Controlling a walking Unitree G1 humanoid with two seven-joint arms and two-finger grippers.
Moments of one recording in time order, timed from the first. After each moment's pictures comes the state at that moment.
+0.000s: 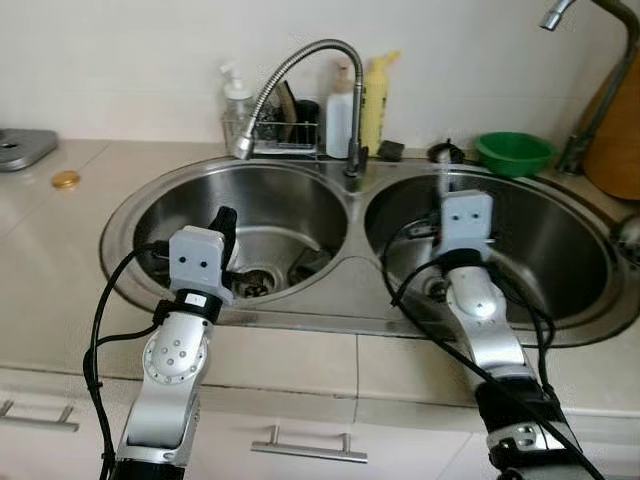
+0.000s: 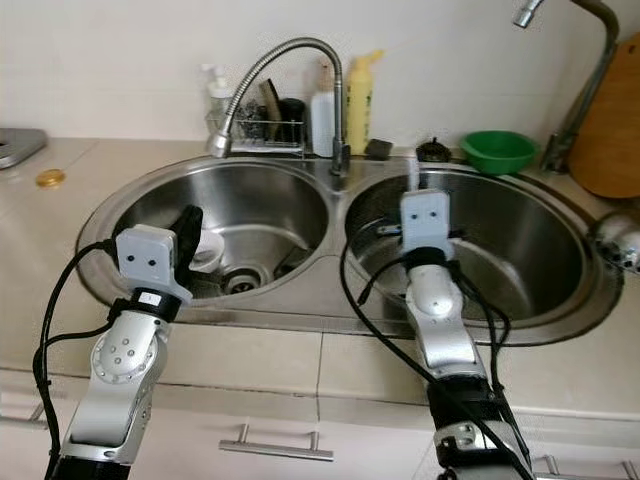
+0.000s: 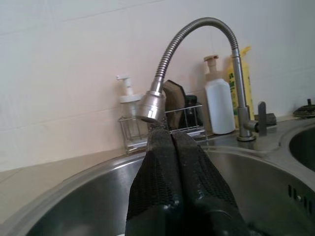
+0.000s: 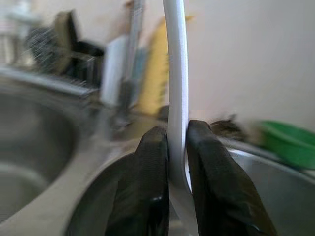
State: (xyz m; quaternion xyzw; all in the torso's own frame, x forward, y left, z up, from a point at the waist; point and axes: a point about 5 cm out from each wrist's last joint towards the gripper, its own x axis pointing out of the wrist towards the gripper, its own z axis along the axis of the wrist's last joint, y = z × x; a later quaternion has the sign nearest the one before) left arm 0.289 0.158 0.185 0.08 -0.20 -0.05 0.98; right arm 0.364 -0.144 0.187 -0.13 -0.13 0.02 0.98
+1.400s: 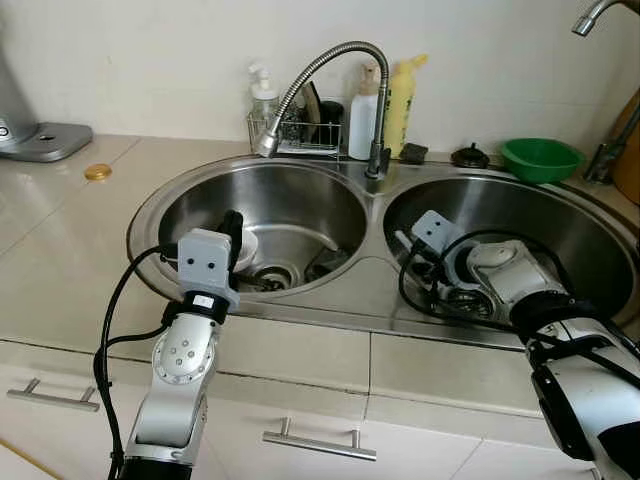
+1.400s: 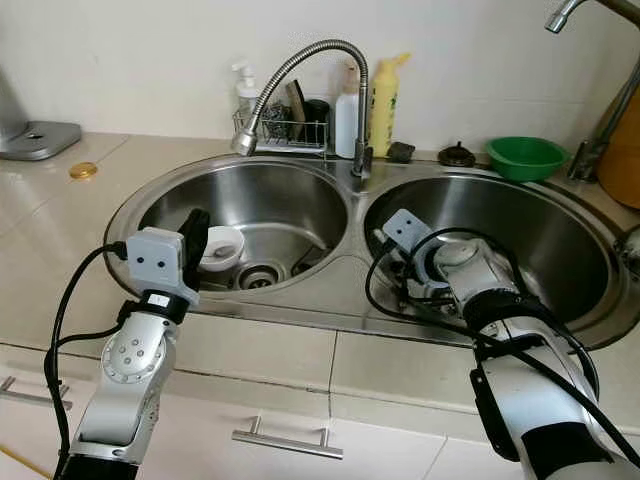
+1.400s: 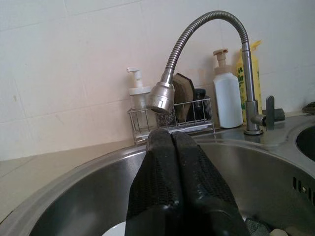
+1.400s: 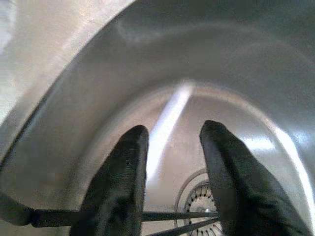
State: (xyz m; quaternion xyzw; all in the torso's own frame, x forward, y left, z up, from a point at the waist) left arm 0.291 0.152 0.178 0.07 -0.19 -0.05 0.98; right arm 0.395 -0.193 0.166 -0.31 0.24 0.25 0.89
